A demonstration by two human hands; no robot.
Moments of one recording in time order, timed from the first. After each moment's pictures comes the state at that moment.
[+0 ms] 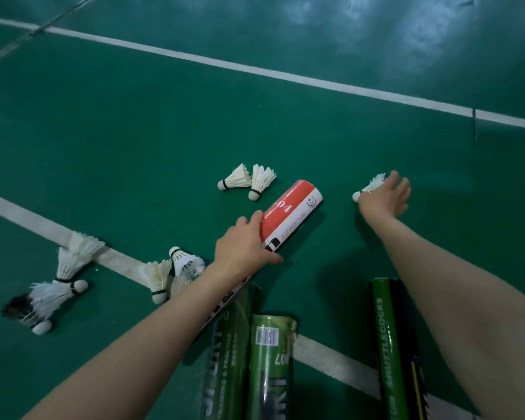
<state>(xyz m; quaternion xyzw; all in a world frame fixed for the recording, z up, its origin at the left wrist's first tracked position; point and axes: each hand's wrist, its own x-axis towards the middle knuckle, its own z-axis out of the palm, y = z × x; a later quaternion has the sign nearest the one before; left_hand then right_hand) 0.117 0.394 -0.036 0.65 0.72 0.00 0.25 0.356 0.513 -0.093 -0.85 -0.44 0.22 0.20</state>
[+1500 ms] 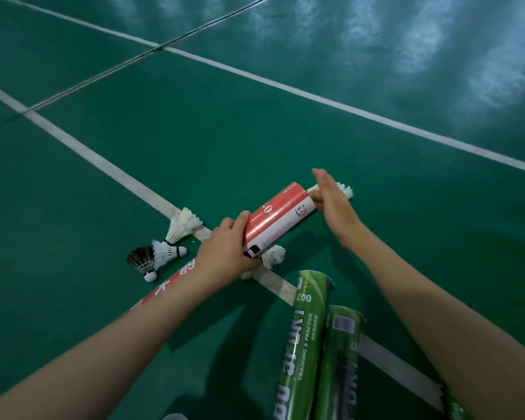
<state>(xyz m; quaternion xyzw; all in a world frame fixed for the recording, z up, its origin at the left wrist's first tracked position) -0.054 0.276 0.028 0.60 0.77 0.10 0.19 0.126 0.389 0.042 -0.47 -0.62 0.56 0.30</state>
